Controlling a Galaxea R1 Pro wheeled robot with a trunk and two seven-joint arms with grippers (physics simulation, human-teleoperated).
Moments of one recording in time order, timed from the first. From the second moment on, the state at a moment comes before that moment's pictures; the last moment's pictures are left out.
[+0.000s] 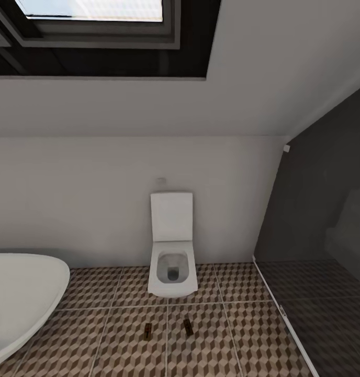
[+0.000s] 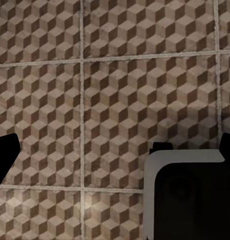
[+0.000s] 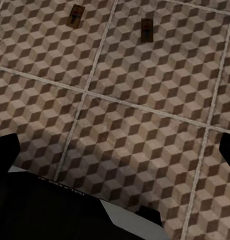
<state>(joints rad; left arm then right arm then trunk) -0.17 0.11 -0.37 0.07 0.39 -0.47 0.02 -0.27 0.11 0.27 -0.03 0.06 -0.41 0.00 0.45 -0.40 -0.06</state>
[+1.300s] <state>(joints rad) -0.17 0.11 -0.37 0.07 0.38 -0.48 0.01 -0.27 0.10 0.27 -0.02 0.06 -0.41 0.00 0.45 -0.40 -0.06</state>
